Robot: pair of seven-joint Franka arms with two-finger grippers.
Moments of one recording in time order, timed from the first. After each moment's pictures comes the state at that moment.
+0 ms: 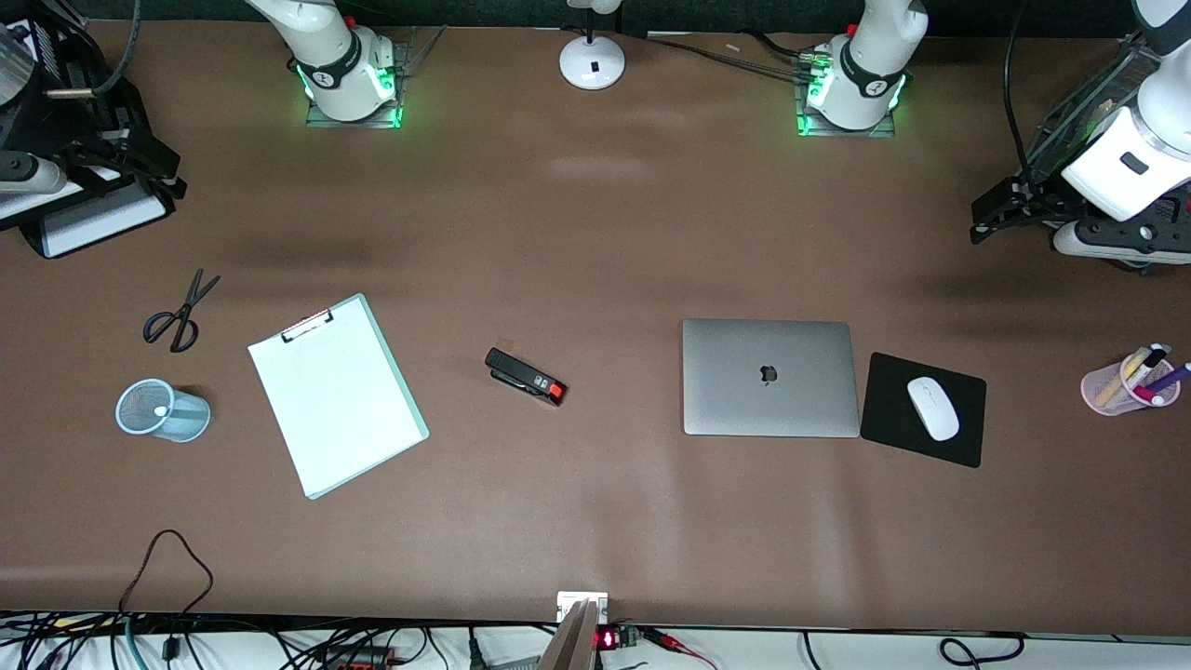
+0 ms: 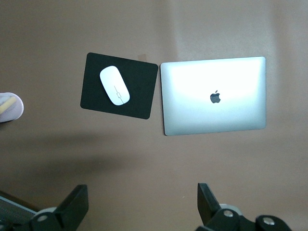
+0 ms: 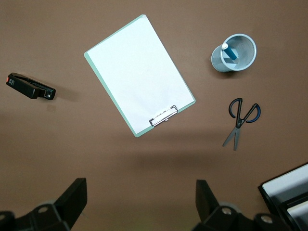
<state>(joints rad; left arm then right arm) -0.01 -0.07 -0.03 -1.78 -0.02 1.71 0.03 0.03 -0.18 0.00 -1.80 0.02 1.66 0.05</state>
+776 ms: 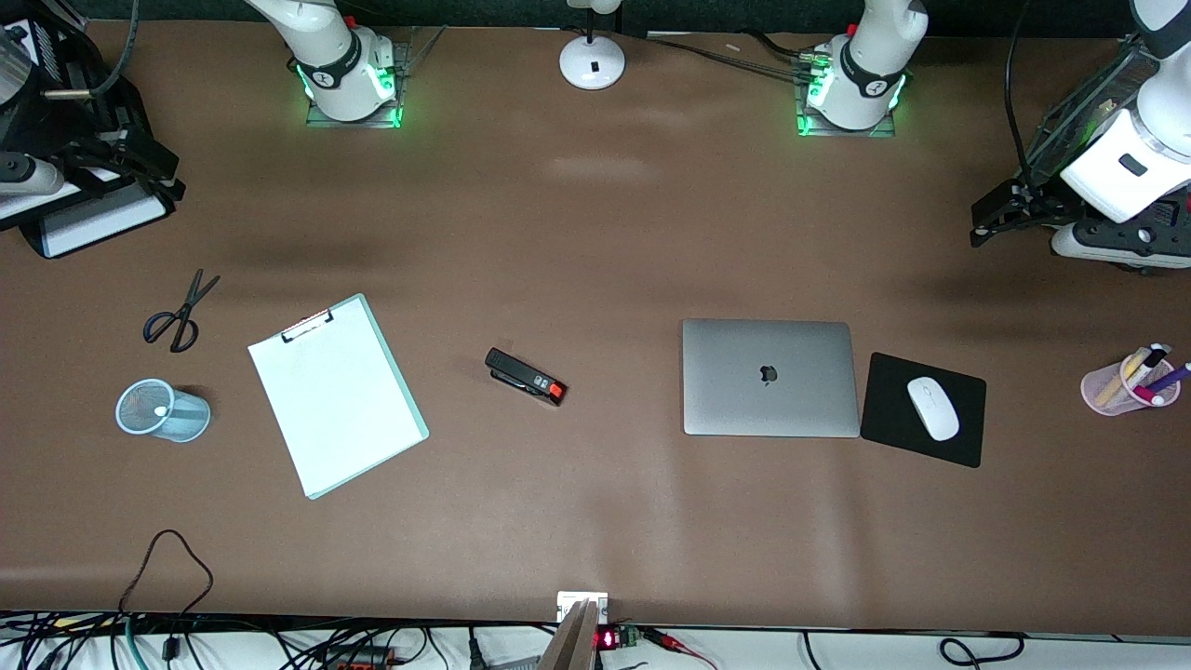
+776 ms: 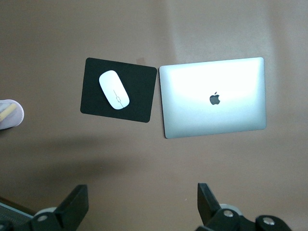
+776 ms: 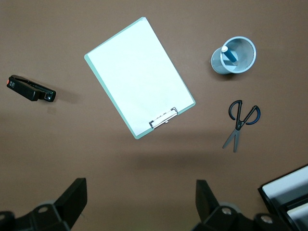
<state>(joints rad) -0.01 -0.07 -0.03 -1.78 -0.02 1.72 0.05 0.03 -0.15 0.00 -1.78 0.02 1.66 0.05</state>
